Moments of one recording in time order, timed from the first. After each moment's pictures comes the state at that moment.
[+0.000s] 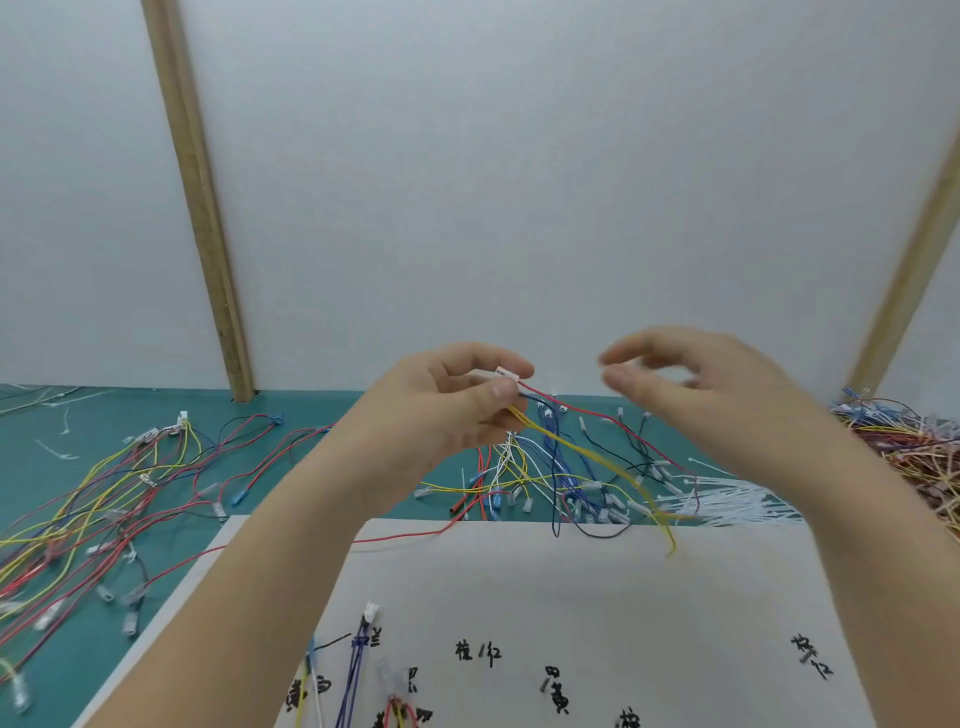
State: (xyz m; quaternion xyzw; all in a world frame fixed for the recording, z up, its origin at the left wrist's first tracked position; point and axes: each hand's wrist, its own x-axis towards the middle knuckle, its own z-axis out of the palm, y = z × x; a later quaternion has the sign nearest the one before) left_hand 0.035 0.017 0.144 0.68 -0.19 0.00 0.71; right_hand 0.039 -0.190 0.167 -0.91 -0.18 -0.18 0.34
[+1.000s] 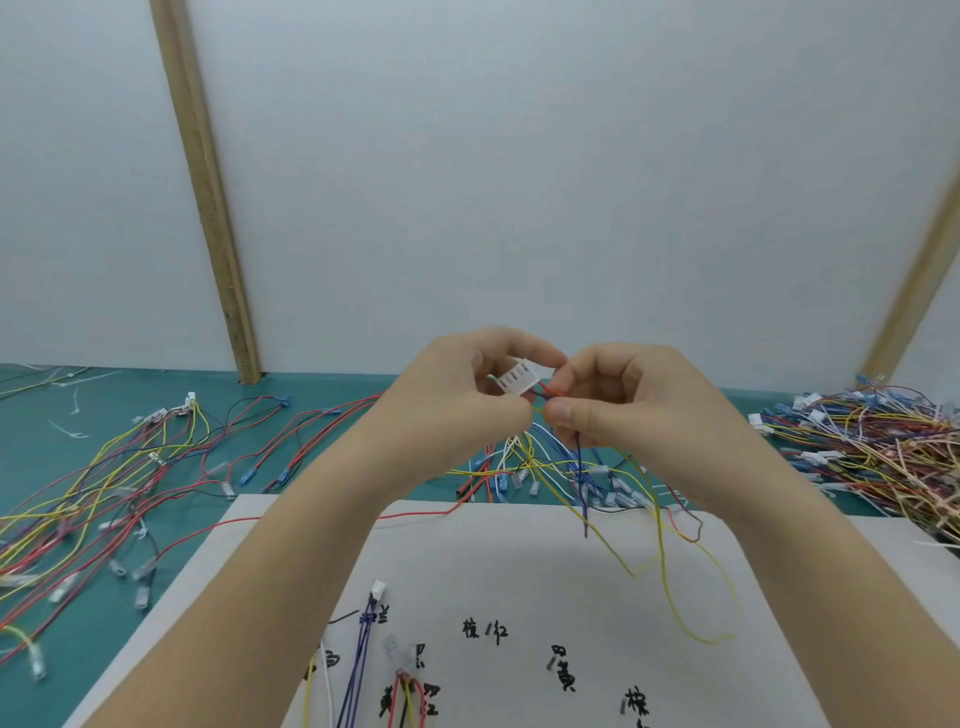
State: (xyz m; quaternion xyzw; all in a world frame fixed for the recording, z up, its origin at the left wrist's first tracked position) left_hand 0.032 0.007 0.143 0.80 -0.21 0.08 0.56; right_hand 0.044 -0.155 0.142 -0.77 -0.27 -0.03 0.57
